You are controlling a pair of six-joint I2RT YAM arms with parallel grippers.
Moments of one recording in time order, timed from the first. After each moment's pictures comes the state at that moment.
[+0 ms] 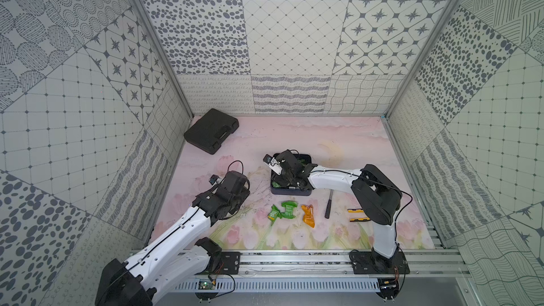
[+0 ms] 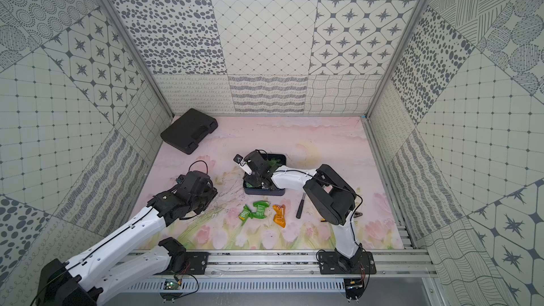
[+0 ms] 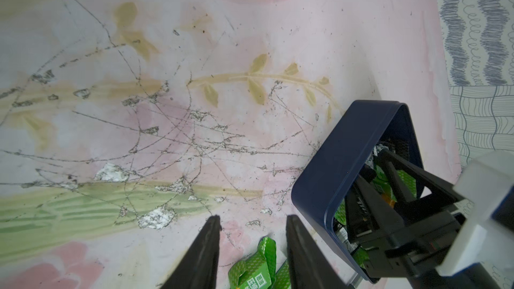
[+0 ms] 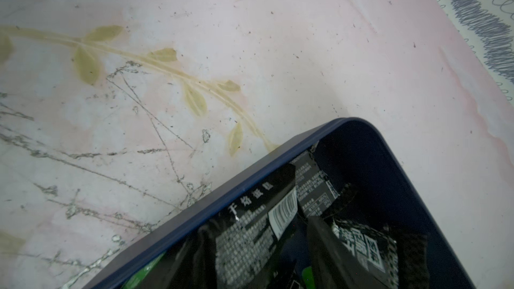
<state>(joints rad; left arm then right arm) -0.49 0.92 0.64 -0.69 -0.20 -1.36 0.88 1.97 1.26 -0.09 0.16 -0.27</state>
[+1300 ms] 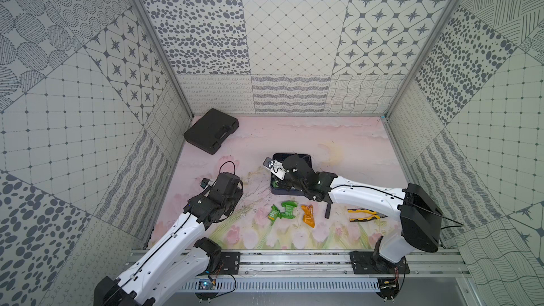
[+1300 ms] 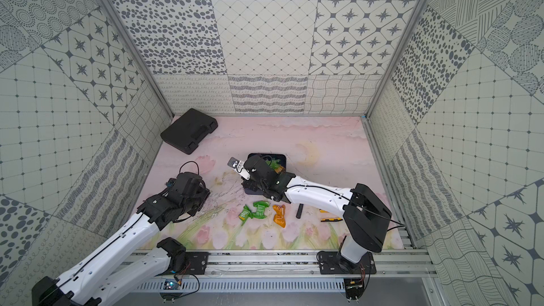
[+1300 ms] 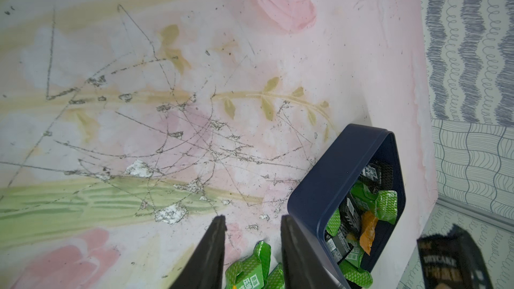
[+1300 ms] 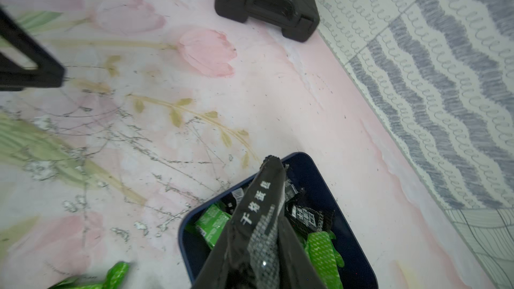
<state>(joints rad) -0.43 0.82 0.65 -0.79 -0.21 -1.42 1.05 1.60 1.11 -0.11 0.24 -0.35</state>
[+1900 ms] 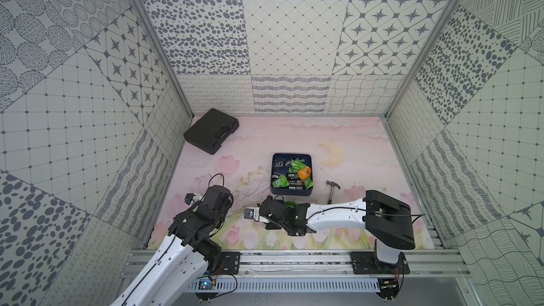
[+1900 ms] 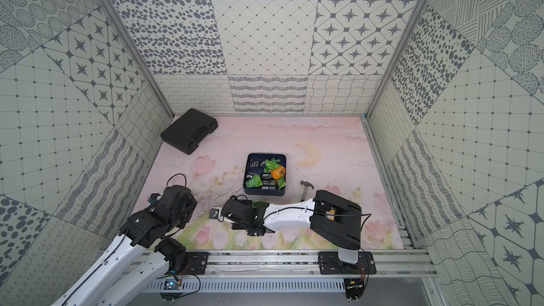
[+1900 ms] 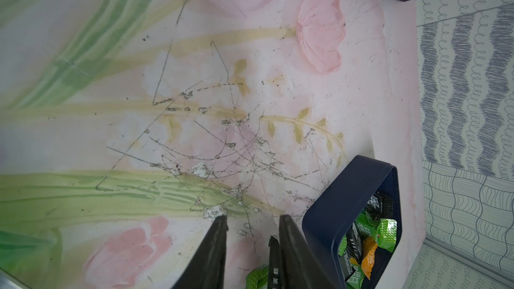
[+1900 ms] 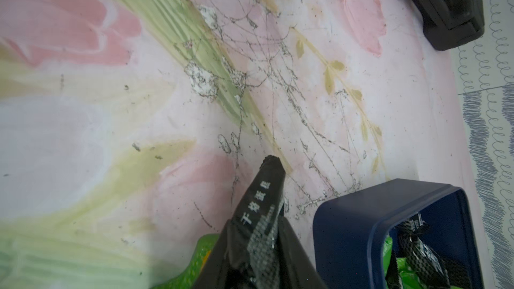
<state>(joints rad) -0.43 0.58 0.59 -0.99 -0.31 -1.55 1.31 1.84 1.06 -0.08 0.37 -0.42</state>
